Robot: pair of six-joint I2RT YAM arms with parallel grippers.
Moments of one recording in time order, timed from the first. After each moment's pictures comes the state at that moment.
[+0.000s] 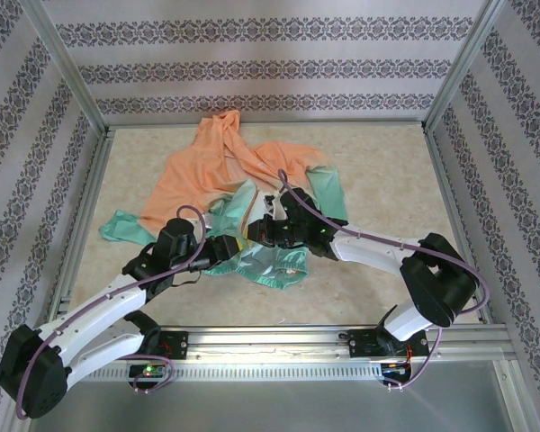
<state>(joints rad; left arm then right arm) -0.56 0.90 0.47 -0.11 0.39 -1.03 0.76 1.54 0.86 0.10 -0.52 1.02</state>
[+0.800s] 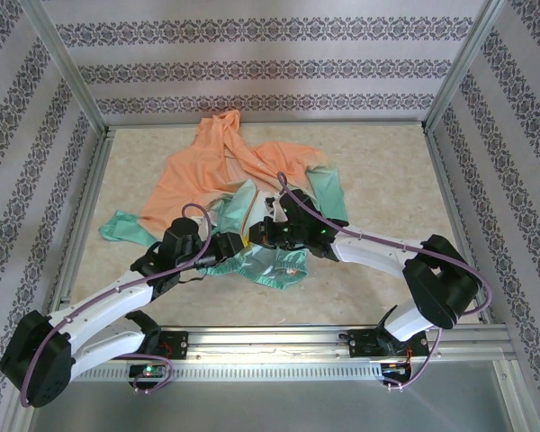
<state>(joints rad) -0.58 0.98 0.44 0.06 0.39 -1.09 0.77 1.52 0.86 0.05 -0.49 0.99</state>
